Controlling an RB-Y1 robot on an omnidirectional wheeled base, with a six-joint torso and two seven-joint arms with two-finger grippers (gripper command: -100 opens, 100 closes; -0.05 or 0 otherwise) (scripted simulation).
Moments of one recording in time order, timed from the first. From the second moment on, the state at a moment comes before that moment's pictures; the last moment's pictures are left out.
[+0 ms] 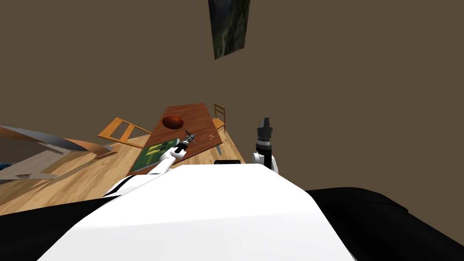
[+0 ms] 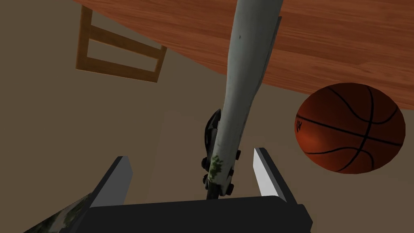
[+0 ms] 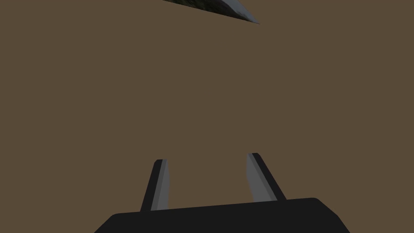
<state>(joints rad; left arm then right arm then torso) -0.12 0.55 0.00 -0.81 -0.28 -0.35 -0.45 0.46 -0.03 0.04 -2.22 0.10 -0.52 0.04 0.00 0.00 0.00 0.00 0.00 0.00</state>
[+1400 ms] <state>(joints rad) -0.32 0.63 0.02 -0.37 -0.12 -0.53 -0.55 0.46 -0.03 0.04 -2.22 0.10 -0.52 0.04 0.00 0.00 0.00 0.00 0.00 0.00</state>
